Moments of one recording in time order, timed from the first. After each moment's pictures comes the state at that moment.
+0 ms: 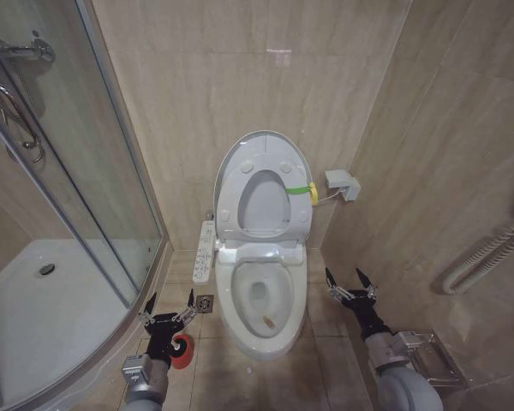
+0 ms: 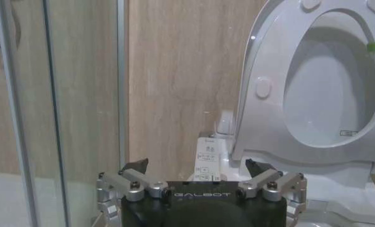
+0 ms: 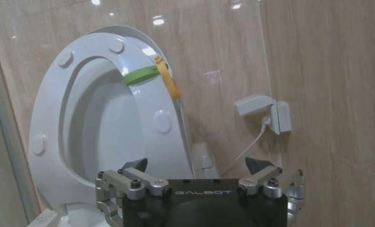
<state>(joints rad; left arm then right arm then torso) 1.57 -1.43 -0.45 -2.08 -0.17 0.04 -0.17 -1.47 1.33 0.65 1.92 0.46 0.14 -0.13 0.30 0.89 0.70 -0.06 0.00</state>
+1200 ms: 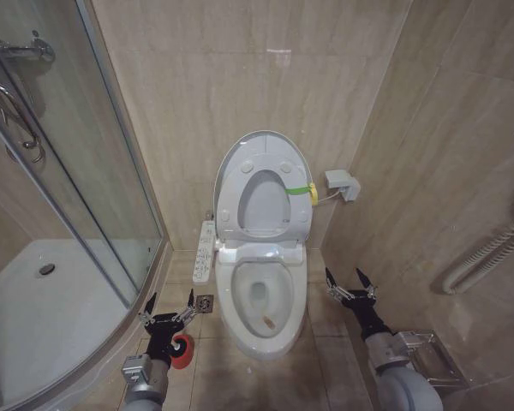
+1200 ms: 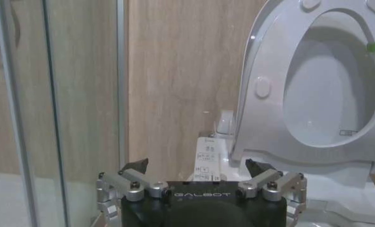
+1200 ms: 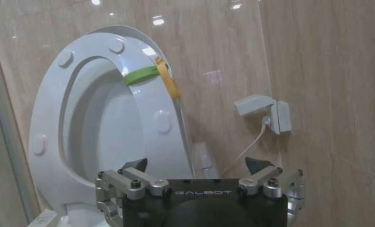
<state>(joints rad) 1.57 -1.42 -0.45 -2.08 -0.17 0.04 -0.16 -1.47 1.33 0.65 1.92 0.46 0.14 -0.13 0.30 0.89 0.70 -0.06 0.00</state>
